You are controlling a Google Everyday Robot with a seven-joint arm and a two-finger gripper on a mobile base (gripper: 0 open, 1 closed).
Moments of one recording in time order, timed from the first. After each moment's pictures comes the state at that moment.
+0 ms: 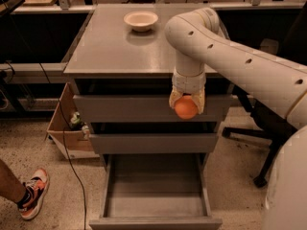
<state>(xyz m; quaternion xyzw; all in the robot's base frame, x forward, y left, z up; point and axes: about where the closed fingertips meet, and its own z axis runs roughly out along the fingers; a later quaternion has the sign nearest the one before) 0.614 -0.116 0.748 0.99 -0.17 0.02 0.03</state>
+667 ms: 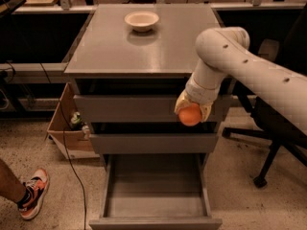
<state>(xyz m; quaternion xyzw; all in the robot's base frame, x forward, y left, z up) 0.607 -0.127 0.721 0.99 -0.12 0.03 -0.09</state>
